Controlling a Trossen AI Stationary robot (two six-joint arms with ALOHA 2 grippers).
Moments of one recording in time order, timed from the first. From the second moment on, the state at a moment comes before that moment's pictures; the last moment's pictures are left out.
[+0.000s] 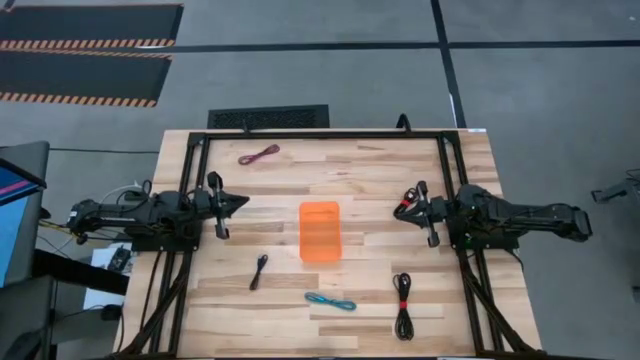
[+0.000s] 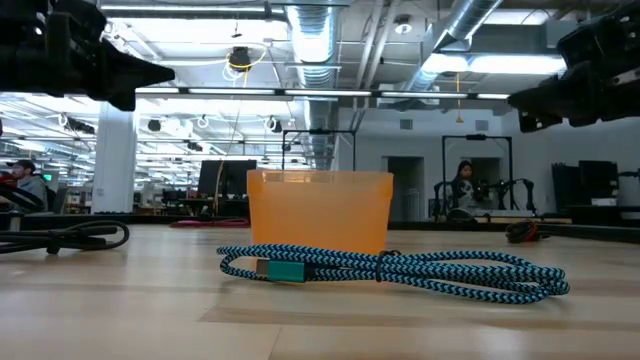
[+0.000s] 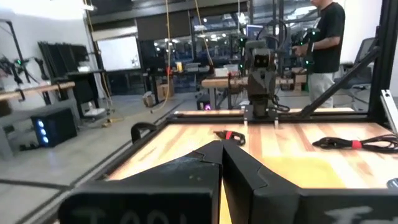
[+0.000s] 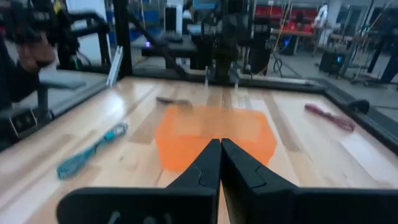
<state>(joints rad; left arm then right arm) -0.03 0.07 0.01 0.15 -0.25 0.10 -0.14 0.14 0.01 0.10 -0.24 -0.07</state>
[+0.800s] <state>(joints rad) -0.02 0.11 0.01 0.28 -0.47 0.15 -0.14 0.26 0.01 0.36 0.05 0.11</state>
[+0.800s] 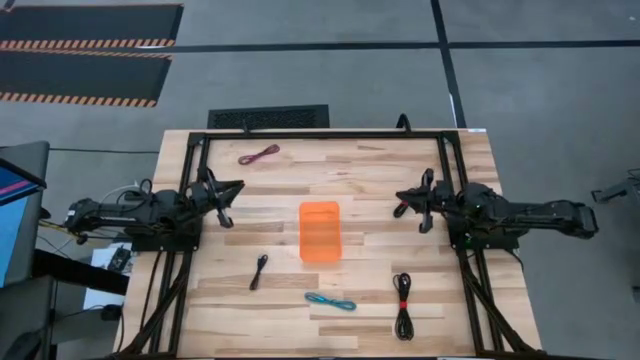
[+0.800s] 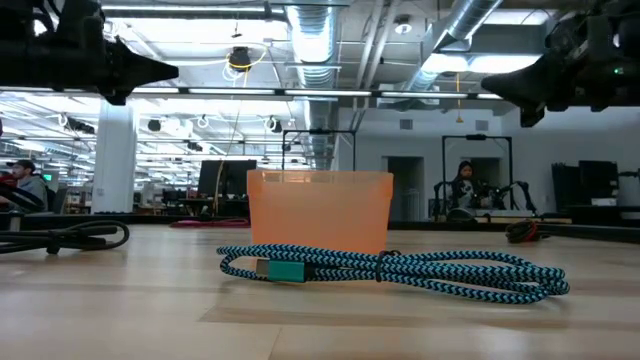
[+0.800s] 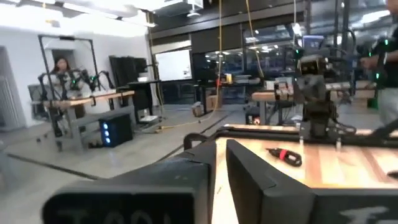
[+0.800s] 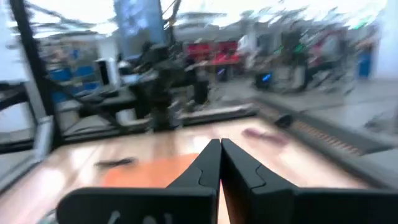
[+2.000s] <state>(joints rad) 0.37 0.51 0.26 0.13 -0.32 0.15 -0.10 1.16 0.34 0.75 0.37 0.37</state>
